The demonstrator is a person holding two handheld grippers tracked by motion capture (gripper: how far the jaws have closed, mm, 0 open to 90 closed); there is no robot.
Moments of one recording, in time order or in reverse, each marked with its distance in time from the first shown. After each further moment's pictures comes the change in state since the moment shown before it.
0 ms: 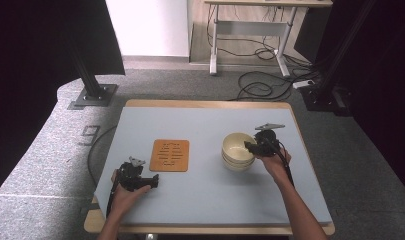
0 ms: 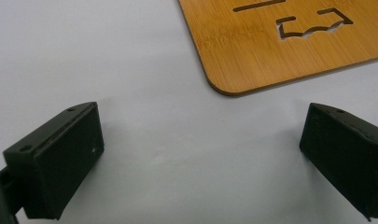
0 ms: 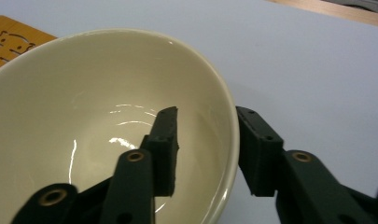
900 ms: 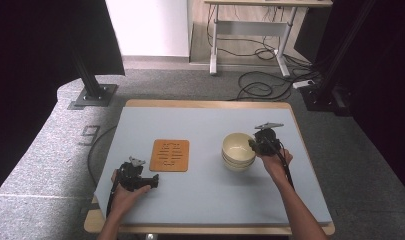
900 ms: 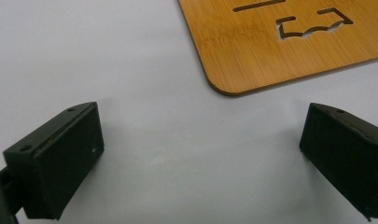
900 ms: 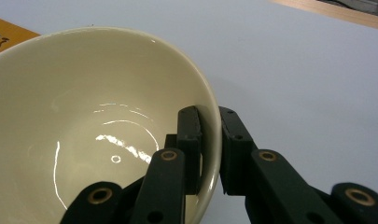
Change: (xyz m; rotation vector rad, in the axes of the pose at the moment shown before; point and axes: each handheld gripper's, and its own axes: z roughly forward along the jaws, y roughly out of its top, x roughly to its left) left arm 0.000 0.000 0.000 0.000 -0.001 0.000; right arm 0.003 0.004 -0.004 0.028 -0.075 -0.001
